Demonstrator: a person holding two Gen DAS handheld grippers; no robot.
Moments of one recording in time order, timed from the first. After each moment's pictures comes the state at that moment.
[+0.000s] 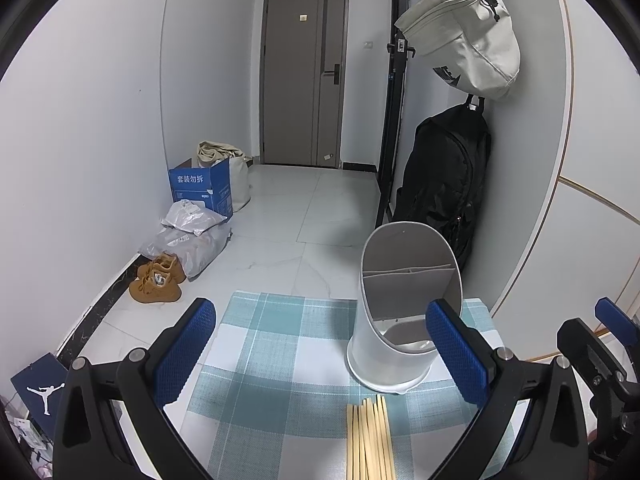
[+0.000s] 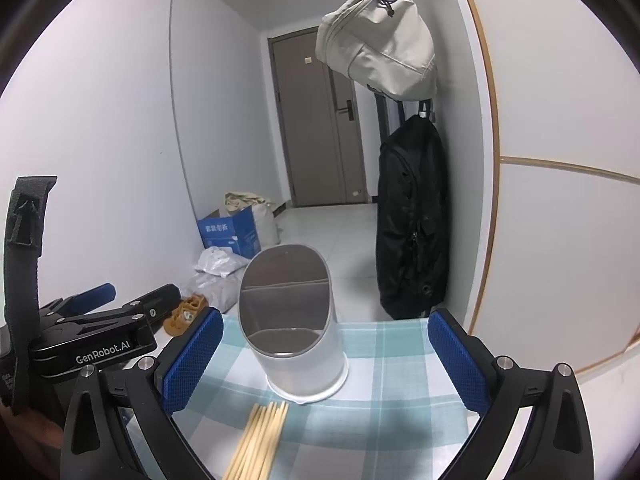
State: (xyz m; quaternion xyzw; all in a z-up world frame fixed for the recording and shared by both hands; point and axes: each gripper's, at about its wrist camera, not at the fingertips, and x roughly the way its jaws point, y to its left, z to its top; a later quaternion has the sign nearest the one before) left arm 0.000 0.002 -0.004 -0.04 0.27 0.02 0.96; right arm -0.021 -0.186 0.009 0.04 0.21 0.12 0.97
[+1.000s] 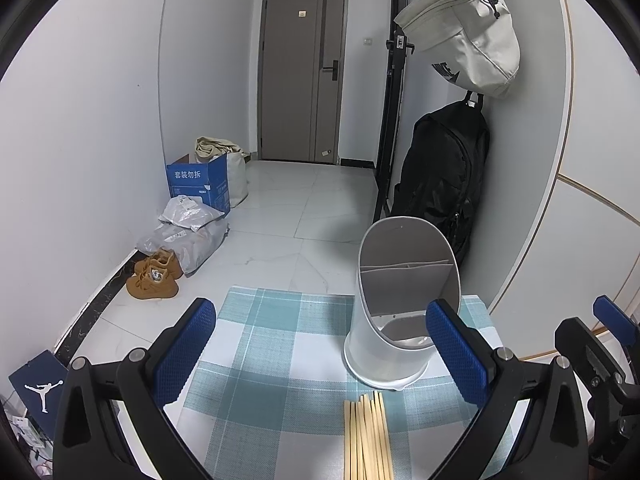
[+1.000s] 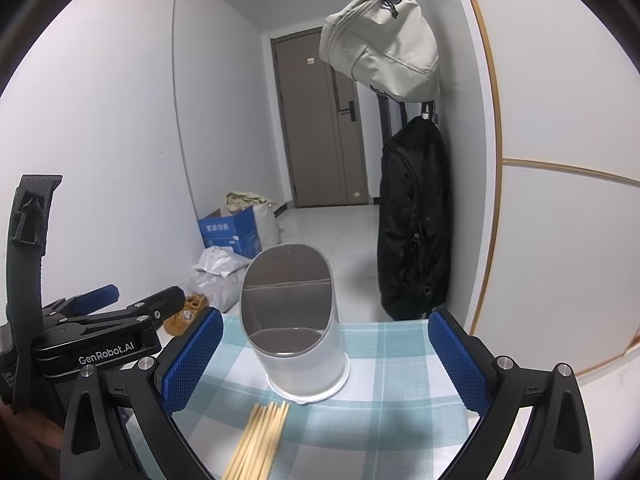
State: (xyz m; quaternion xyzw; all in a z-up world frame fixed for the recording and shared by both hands) left arm 0.001 0.000 -0.007 -0.04 0.27 0.02 0.96; right arm -0.020 -0.184 0.009 0.04 0.20 0.12 0.97
